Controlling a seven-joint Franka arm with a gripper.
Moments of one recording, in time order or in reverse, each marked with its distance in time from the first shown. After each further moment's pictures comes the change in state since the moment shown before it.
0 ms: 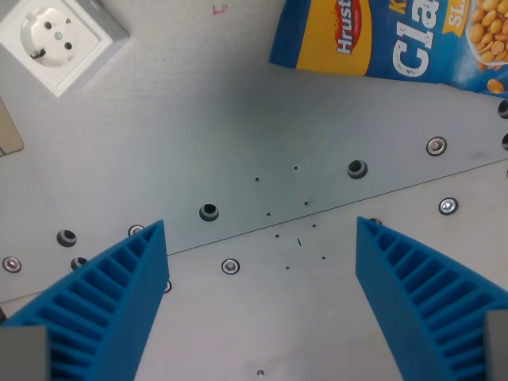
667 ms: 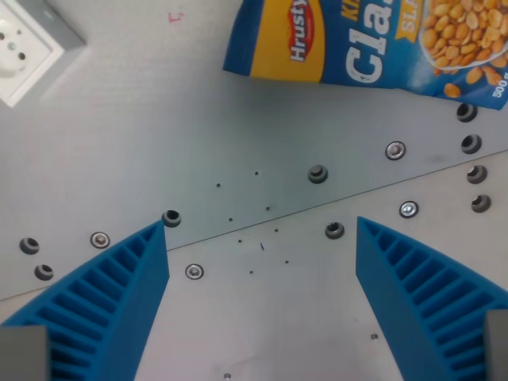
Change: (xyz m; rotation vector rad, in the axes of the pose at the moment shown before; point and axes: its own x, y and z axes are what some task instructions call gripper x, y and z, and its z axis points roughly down) arm 0.006 0.039 0.001 -0.007 -0.008 0.011
